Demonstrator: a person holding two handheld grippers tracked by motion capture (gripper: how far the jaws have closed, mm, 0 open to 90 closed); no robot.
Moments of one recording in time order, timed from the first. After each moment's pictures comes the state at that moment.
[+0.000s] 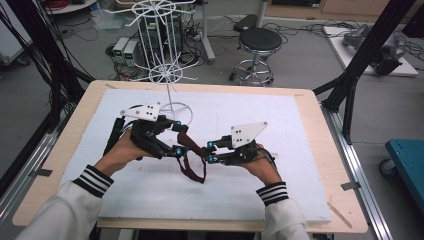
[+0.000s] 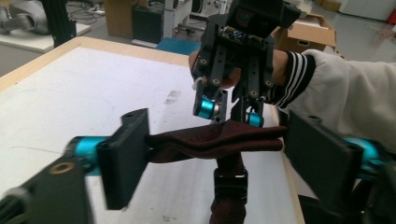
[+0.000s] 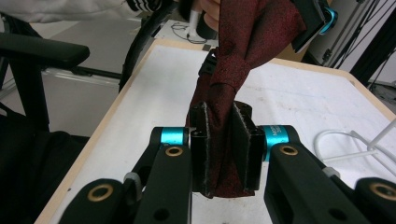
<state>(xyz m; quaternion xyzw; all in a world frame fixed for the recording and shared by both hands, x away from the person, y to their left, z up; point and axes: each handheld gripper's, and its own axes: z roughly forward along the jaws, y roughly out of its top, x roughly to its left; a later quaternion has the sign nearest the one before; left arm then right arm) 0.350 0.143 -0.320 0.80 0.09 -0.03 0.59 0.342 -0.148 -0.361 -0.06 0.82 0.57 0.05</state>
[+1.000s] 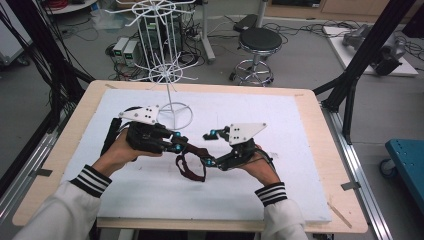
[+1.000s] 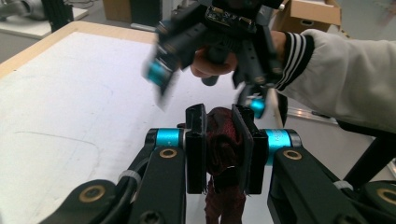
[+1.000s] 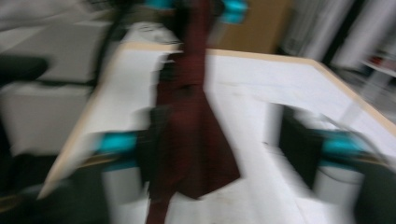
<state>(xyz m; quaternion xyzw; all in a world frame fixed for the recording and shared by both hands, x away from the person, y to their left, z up) 0.342 0.149 -0.315 0.83 0.08 -0.02 0.56 0.341 -0.144 -0.365 0.04 0.81 0.58 0.09</state>
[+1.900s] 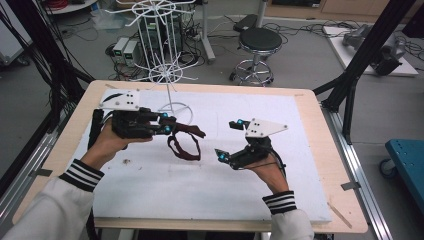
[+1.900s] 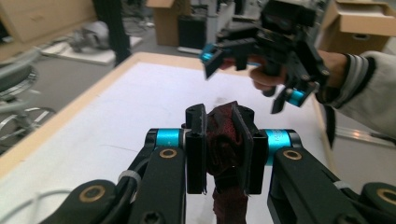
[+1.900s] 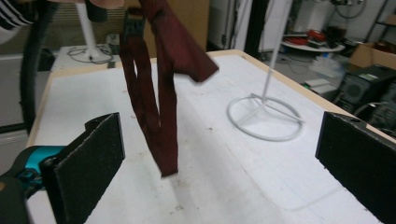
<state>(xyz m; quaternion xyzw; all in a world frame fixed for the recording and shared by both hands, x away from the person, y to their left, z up) 0.347 0.176 -0.283 0.80 0.11 0.09 0.58 0.328 -0.179 -0.354 0.17 0.78 0.58 0.15</state>
